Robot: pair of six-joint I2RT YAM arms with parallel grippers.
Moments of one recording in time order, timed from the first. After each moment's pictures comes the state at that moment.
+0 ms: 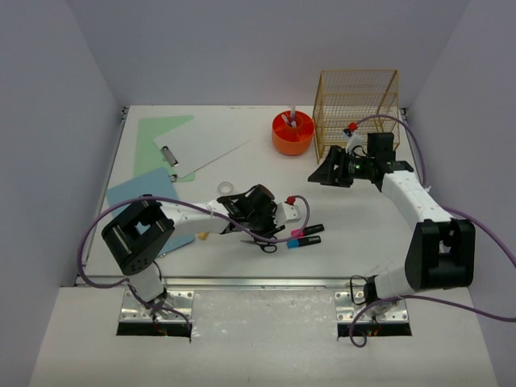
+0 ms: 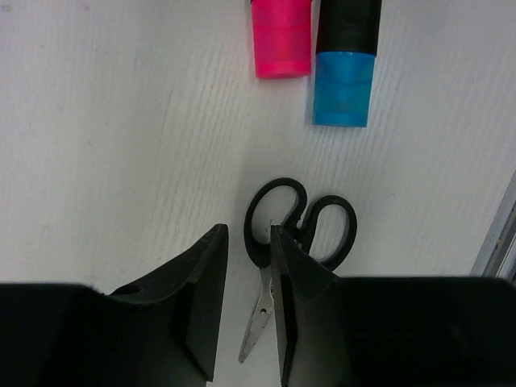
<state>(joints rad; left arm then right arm) -0.86 1.69 0.92 -0.17 0.23 0.35 0.03 1.45 0.97 -0.35 -0.78 0.28</state>
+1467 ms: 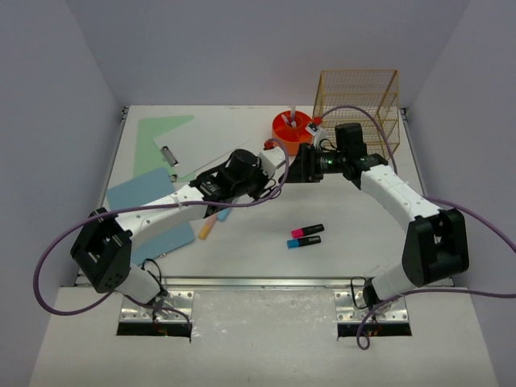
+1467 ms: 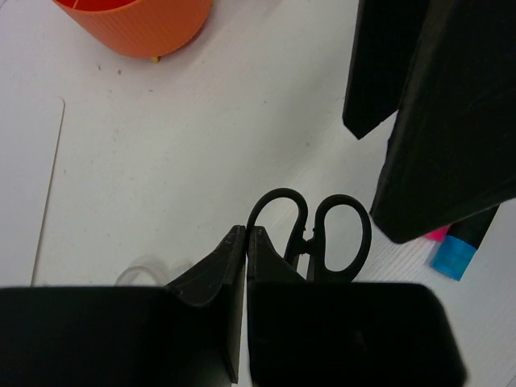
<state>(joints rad) -0.75 1.48 1.07 -0.13 -0.05 0.15 0.25 1.50 1.05 -0.26 -0.86 0.36</state>
